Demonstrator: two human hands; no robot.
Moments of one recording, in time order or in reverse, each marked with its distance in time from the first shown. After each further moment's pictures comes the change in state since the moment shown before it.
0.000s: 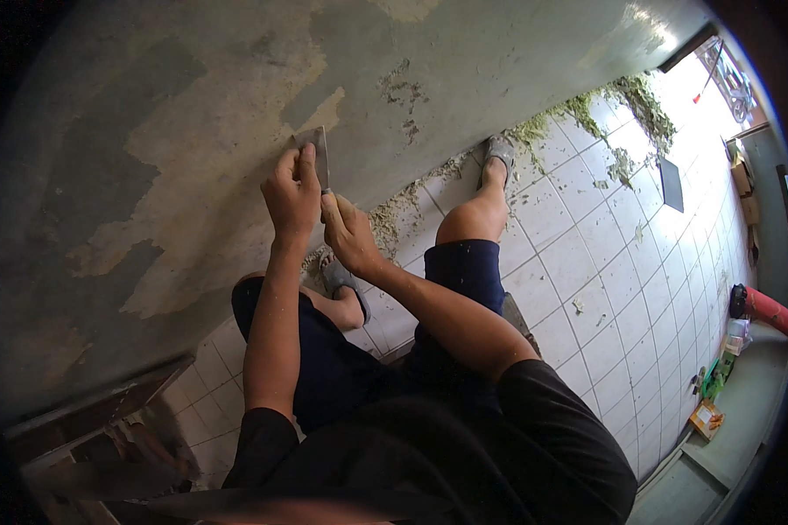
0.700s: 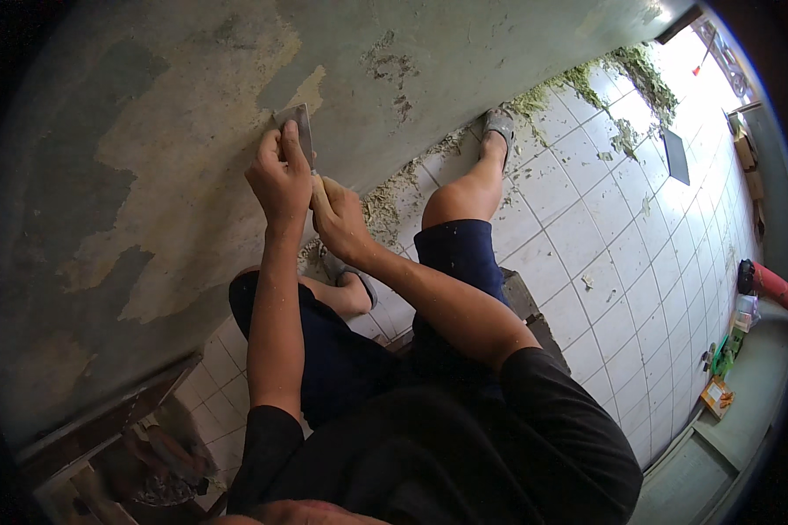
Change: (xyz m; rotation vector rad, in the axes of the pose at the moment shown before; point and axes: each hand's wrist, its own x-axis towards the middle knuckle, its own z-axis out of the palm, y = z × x) left_hand 0.007 -0.004 0.011 -0.004 0.069 0.073; right_hand -0.001 -0.019 0.009 -0.001 0.060 0.003
